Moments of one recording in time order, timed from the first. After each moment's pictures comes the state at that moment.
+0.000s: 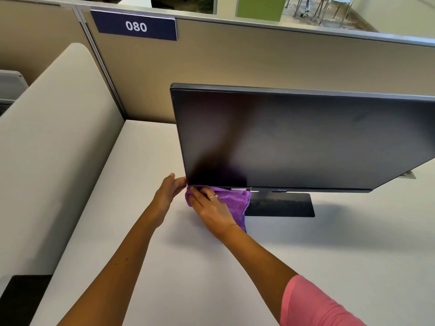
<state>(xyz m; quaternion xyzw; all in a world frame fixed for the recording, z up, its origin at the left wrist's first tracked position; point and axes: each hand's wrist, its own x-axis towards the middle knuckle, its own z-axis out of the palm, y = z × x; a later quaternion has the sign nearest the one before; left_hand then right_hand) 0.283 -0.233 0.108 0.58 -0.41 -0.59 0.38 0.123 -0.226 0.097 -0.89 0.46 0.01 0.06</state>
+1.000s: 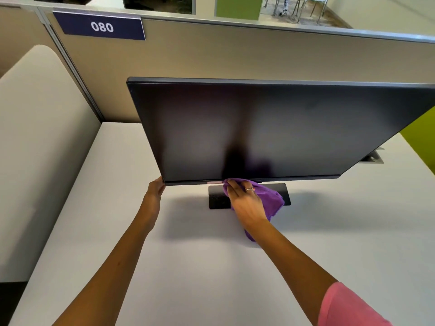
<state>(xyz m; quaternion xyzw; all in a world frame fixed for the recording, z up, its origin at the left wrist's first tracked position) 0.234 -0.221 0.112 0.62 -0.31 -0.56 0.45 0.002 -0.215 0.139 -0.84 0.53 0.11 -0.06</state>
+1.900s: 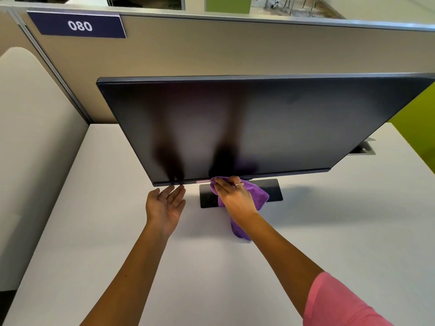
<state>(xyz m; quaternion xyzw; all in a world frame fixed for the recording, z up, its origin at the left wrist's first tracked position) 0.182 -0.215 0.111 0.48 0.00 -0.69 0.55 -0.011 -0.228 0.116 -0.84 0.53 0.12 -0.04</state>
